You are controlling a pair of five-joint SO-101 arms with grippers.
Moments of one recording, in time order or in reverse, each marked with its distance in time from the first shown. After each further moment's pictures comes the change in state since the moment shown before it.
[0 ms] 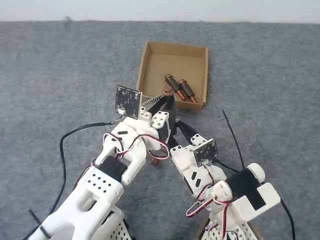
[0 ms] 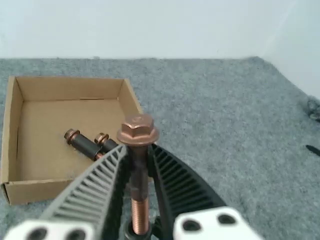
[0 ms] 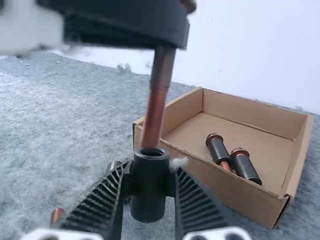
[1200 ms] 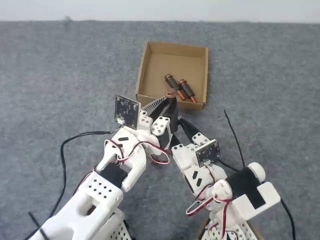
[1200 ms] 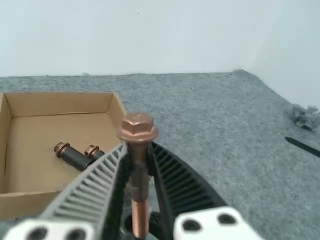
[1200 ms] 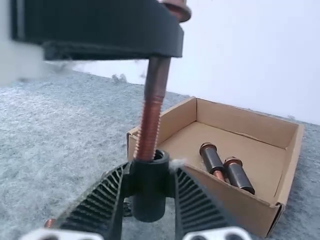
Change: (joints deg) left arm 1.8 -2.2 6.8 -8.7 -0.4; right arm 1.0 0.1 0.0 -3.0 0.2
